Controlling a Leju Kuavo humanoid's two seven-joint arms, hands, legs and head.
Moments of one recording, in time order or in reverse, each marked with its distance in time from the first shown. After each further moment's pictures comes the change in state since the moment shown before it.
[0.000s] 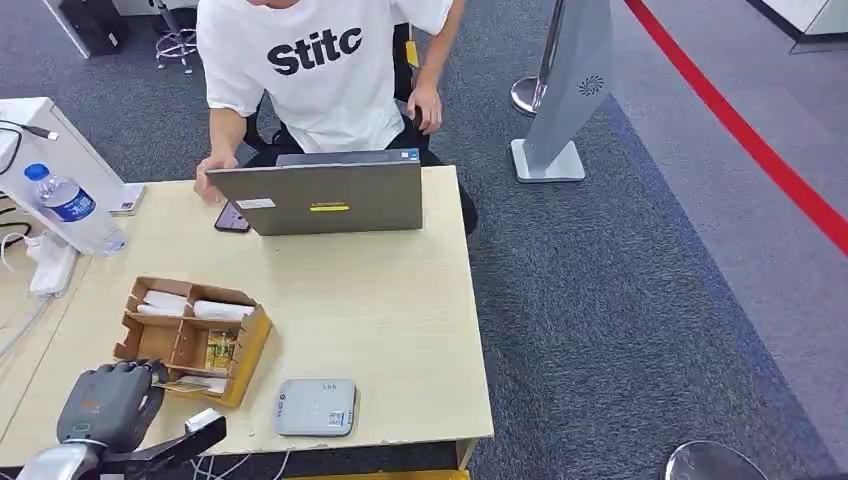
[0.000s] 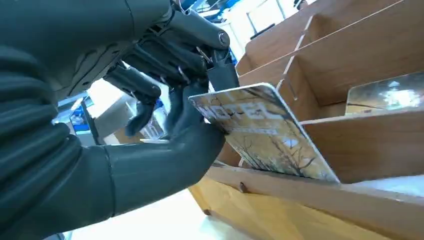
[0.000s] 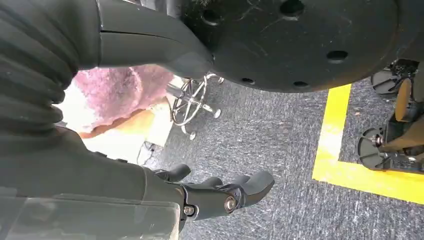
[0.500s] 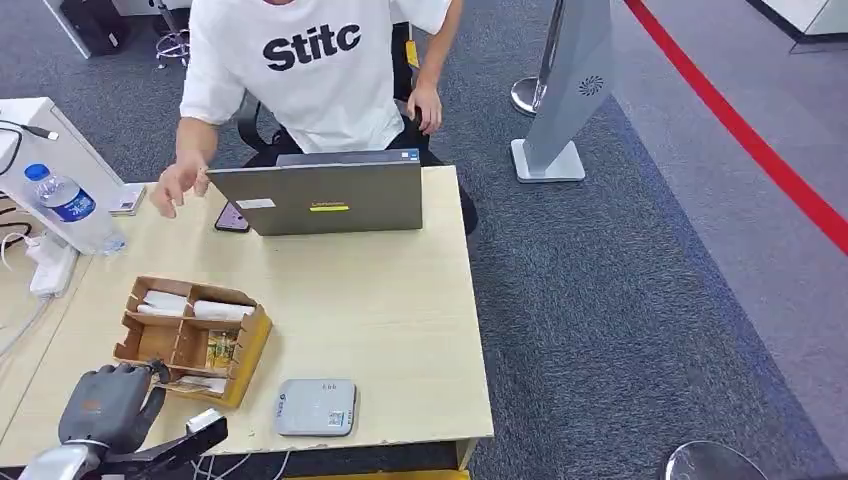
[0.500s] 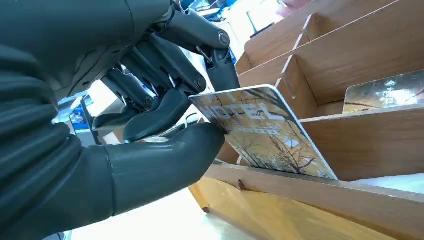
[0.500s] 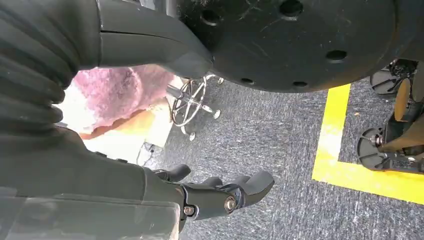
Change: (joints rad) left arm 0.002 -0.004 0.000 0.000 0.000 -0.001 0.000; right arm 0.000 0.000 0.006 0.000 -0.008 0.000 0.000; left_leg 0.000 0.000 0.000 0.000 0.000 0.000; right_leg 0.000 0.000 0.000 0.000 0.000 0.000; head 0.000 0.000
